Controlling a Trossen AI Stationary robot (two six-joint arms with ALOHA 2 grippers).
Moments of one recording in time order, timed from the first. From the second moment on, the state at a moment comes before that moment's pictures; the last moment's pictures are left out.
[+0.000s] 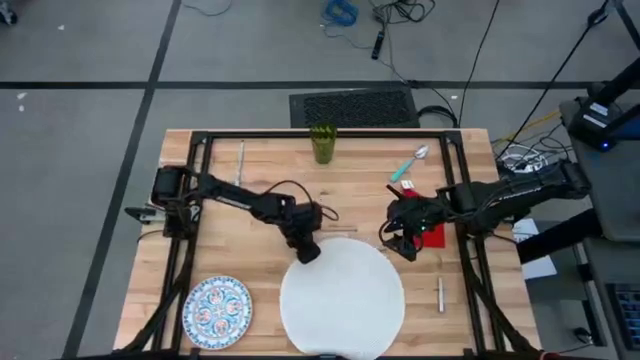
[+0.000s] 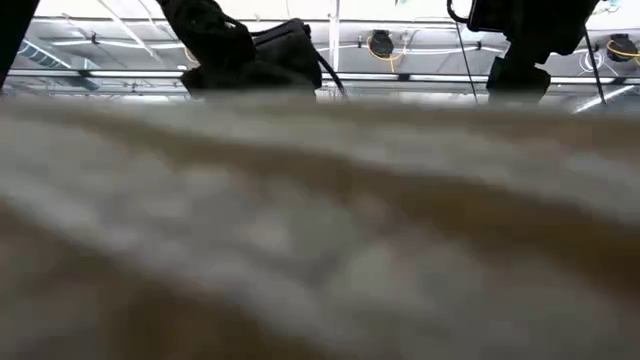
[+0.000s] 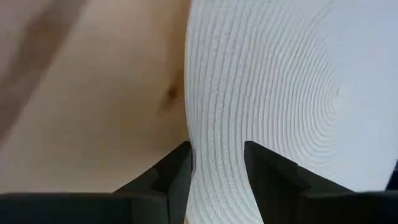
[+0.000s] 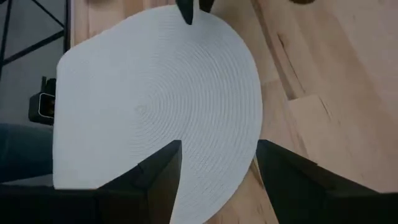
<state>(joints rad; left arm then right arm) -0.01 1.85 1.06 -0.34 0.44 -0.70 0.19 1.07 0.81 -0.59 -0.04 0.53</state>
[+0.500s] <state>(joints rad) -0.02 1.85 1.06 -0.35 0.34 -0.70 0.19 1.07 0.81 -0.59 -0.04 0.52</state>
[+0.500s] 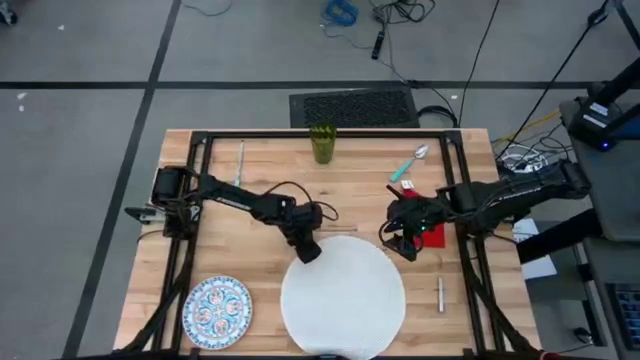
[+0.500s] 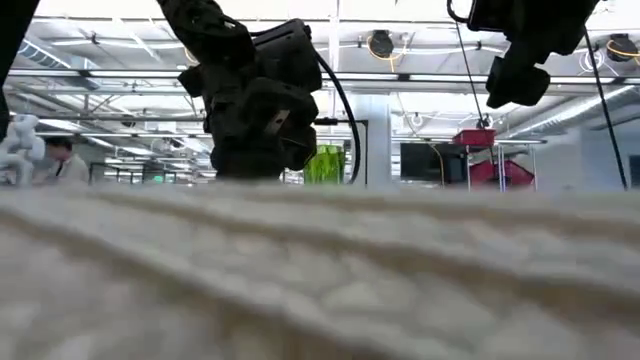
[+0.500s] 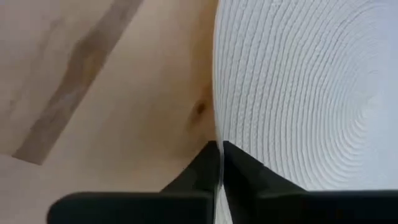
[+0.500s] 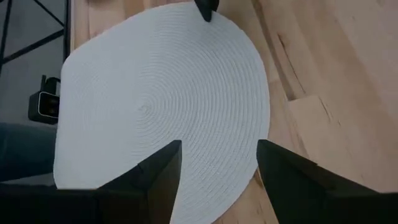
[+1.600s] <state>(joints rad) 0.18 1.60 1.12 -0.80 -0.07 -0.53 0.18 1.07 0.81 -0.61 0.06 0.49</state>
